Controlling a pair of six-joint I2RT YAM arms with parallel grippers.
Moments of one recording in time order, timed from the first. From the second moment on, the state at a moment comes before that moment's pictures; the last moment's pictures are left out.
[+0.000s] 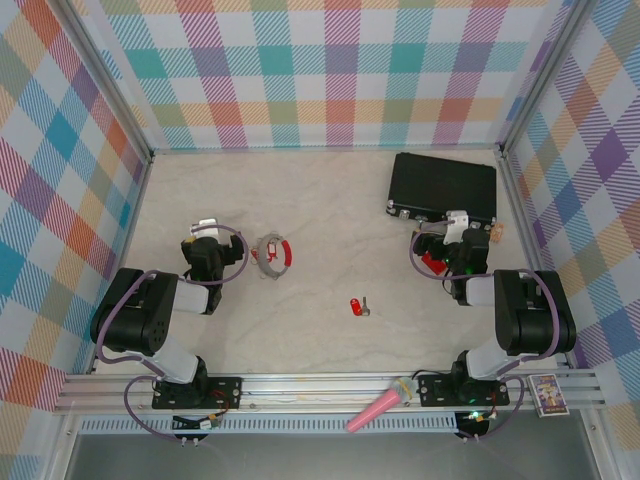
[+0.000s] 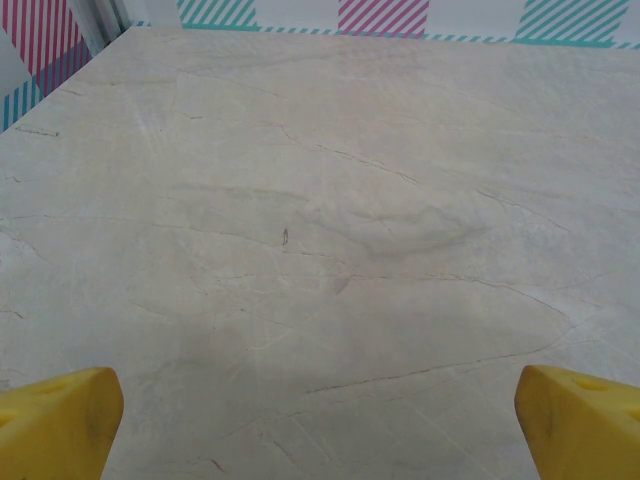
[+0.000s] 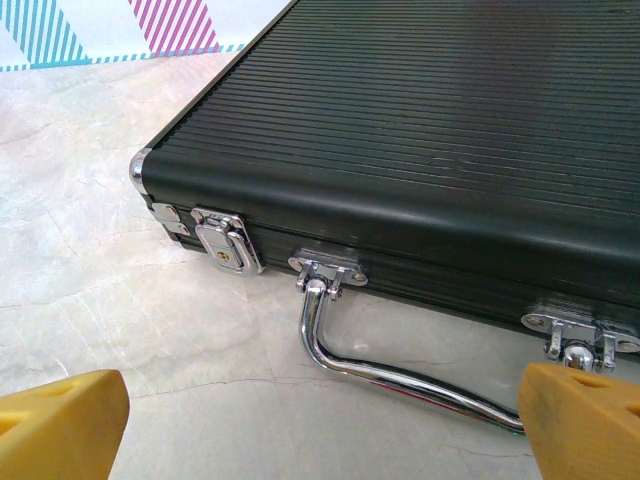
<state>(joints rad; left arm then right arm) -0.12 1.58 0.37 0.83 -0.31 -0.11 -0.03 1.54 0.40 0.76 -0.24 0.04</state>
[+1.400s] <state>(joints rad) -0.30 1.07 0.63 -0.20 -0.08 -0.63 0.04 0.91 0.49 0.13 -0.33 0.73</state>
